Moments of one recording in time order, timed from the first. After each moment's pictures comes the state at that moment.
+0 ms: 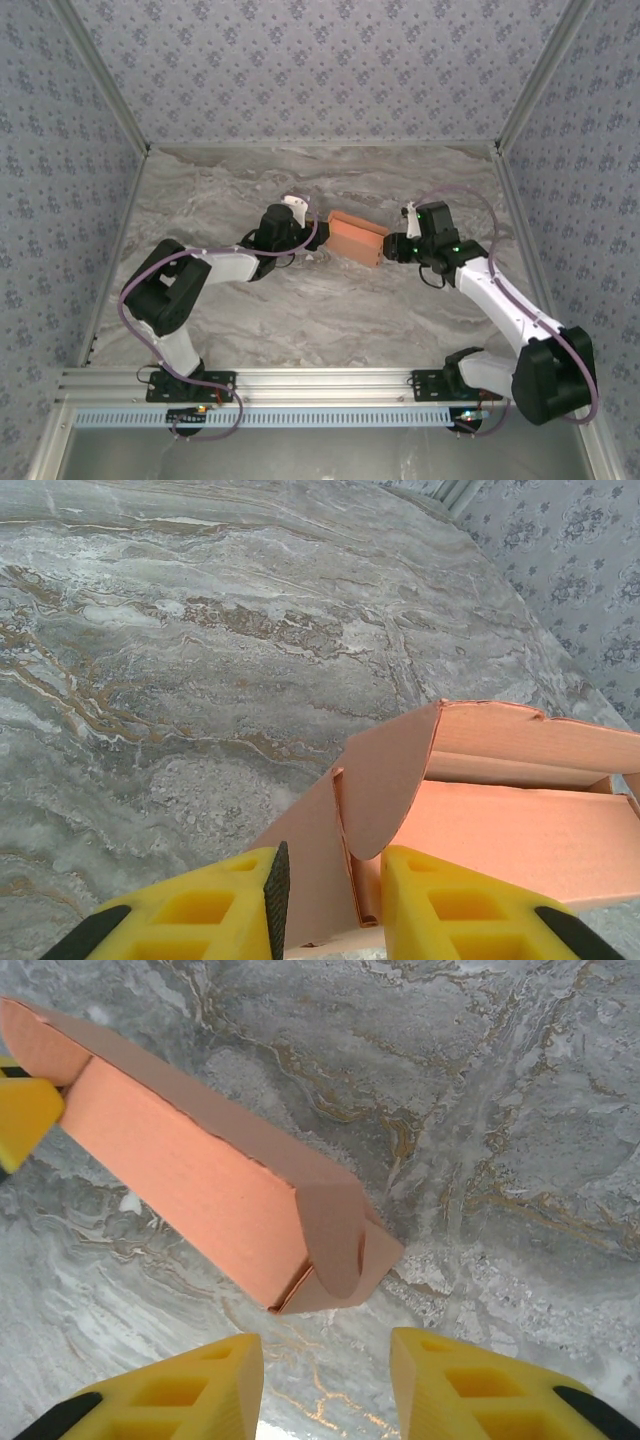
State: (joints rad) left arm -0.64 1.75 0.84 0.51 0.19 -0.48; right arm 0.33 1.19 0.80 -0.45 -0.18 0.30
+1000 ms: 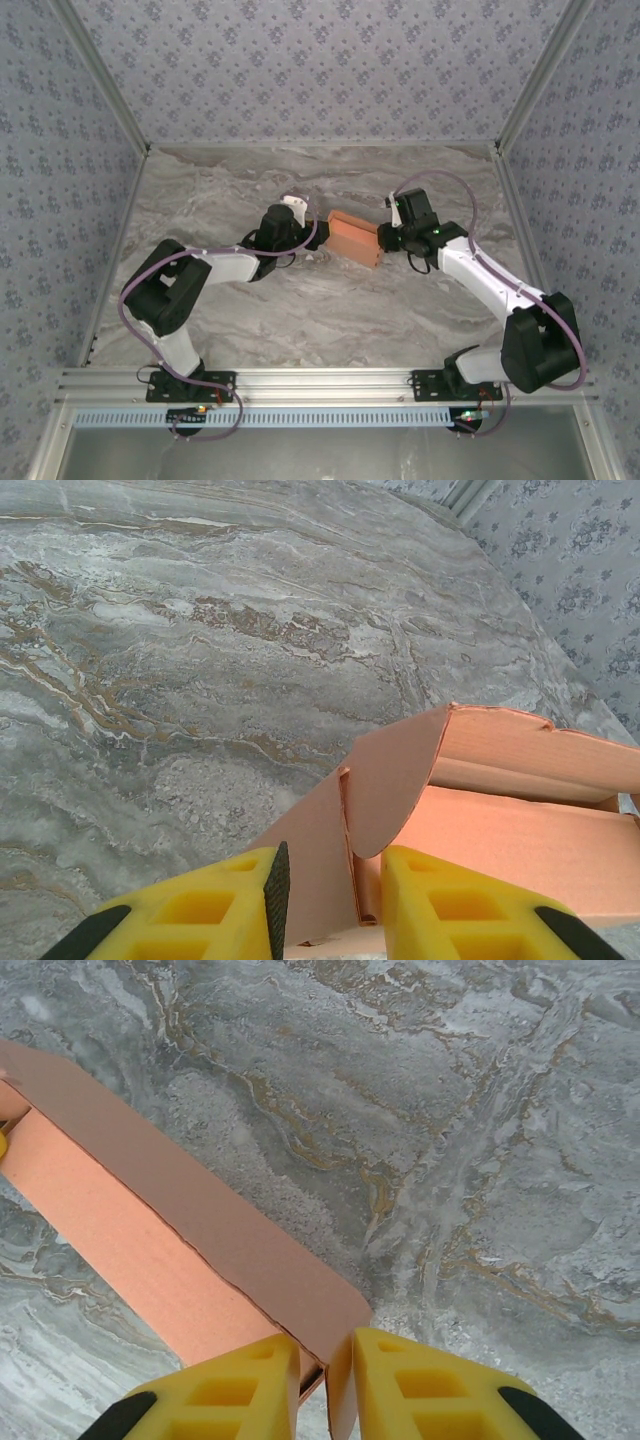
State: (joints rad) left arm -0.65 1.75 0.84 0.51 0.17 -0.50; right arm 0.43 1.35 0.95 -0.48 0.00 0.24
